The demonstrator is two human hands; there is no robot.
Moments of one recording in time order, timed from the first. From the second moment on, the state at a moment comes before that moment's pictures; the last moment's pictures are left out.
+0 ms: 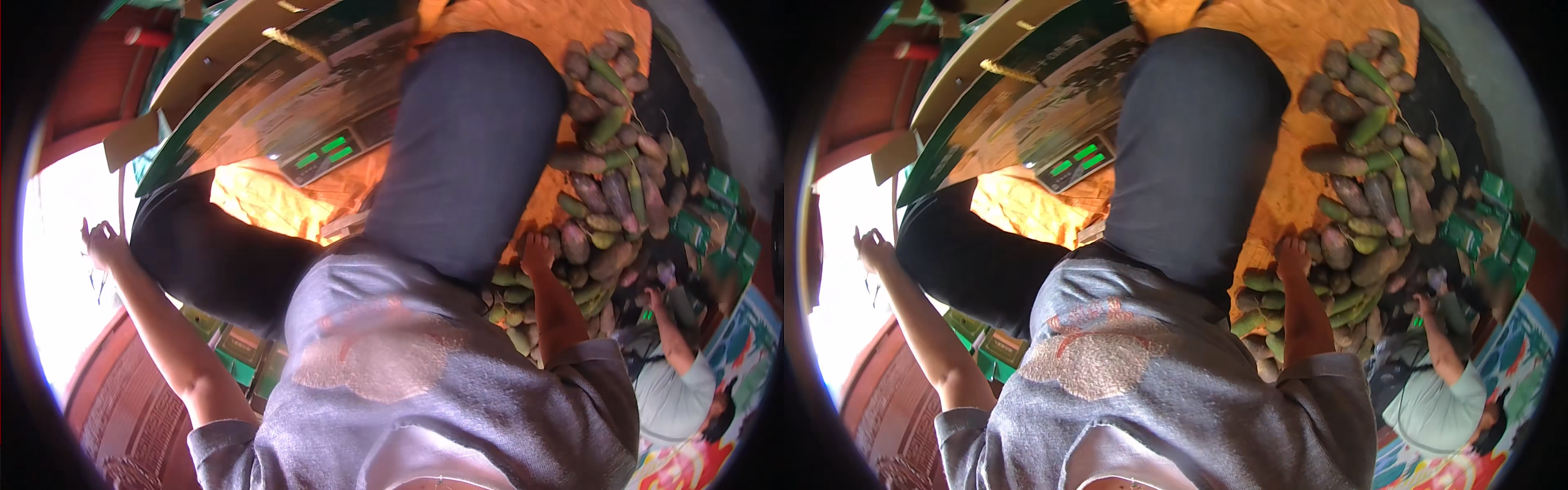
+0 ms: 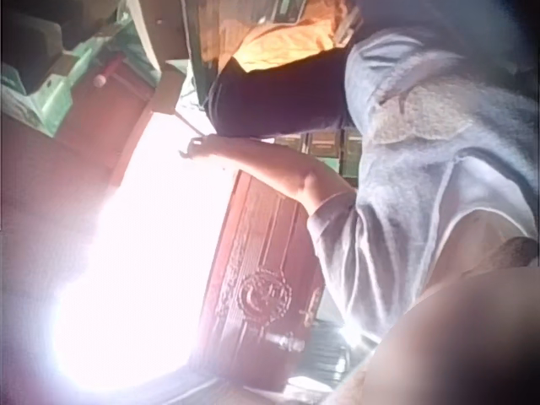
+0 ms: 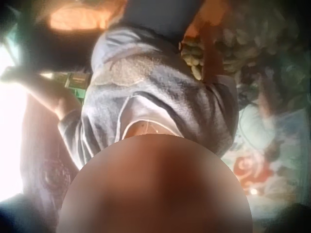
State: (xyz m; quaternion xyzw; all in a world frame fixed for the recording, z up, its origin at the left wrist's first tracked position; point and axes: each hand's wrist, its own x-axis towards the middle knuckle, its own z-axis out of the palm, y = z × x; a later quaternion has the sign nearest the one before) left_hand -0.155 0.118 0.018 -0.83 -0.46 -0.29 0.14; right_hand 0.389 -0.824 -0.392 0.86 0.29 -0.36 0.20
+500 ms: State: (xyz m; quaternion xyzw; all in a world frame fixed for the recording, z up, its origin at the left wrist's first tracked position) left_hand 0.000 -0.019 -0.070 -0.30 -0.59 -0.65 -0.37; right_hand 0.445 -0.764 -0.391 0.88 0.25 -0.35 0.17
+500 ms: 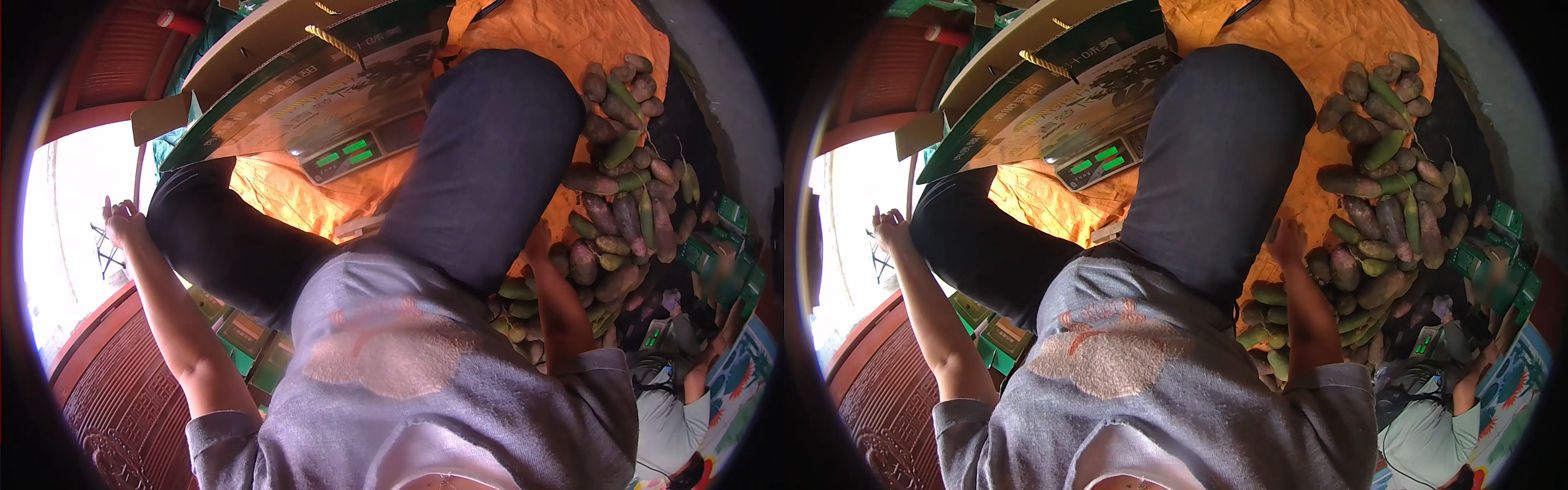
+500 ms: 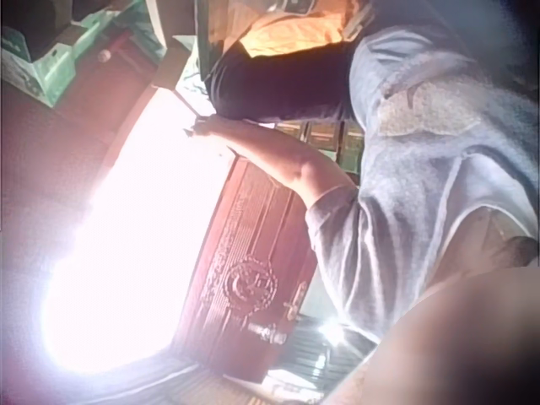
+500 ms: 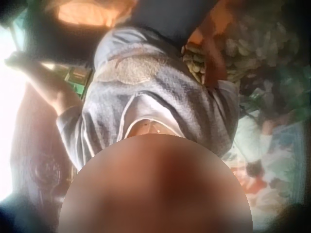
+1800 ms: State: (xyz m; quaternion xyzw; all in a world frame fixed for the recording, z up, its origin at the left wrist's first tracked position) left_hand 0.196 -0.141 0.017 -0.98 -0.04 -0.09 -0.20; right_hand 0.550 -0.295 0.099 0.77 0.54 -0.09 -0.33
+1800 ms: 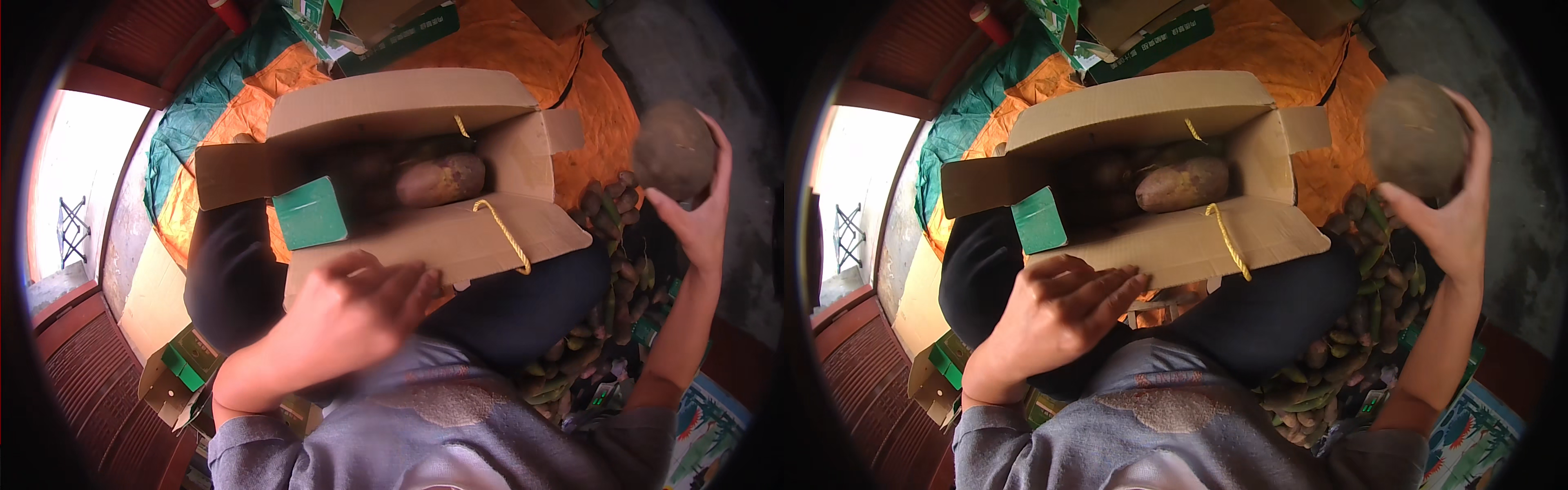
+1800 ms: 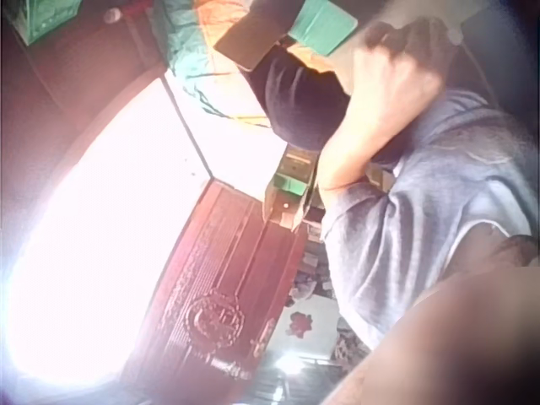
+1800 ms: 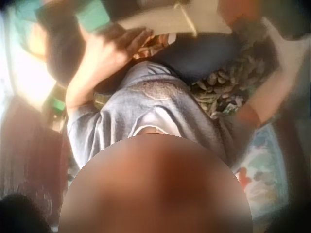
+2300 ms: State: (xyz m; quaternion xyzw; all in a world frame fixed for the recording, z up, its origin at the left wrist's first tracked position) left_hand 0.191 -0.140 -0.007 -0.96 -0.05 -0.17 -0.19; right_hand 0.383 -0.114 -0.058 0.54 0.78 -0.26 0.17
